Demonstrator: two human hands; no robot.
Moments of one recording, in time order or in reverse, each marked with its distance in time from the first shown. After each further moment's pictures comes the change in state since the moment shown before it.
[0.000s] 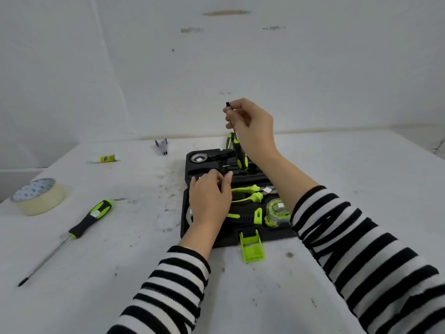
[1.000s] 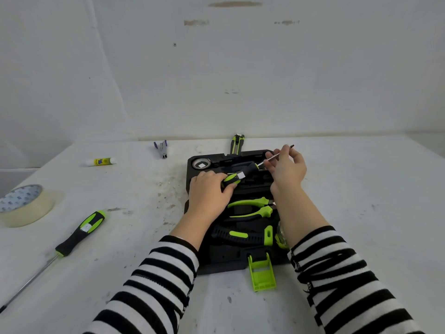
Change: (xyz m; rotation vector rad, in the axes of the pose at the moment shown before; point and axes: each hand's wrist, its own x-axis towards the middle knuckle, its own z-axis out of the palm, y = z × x) left_hand 0.056 -0.027 0.009 0.223 -0.218 0.155; right_hand -0.009 0.081 -0.012 0.571 0.687 0.607
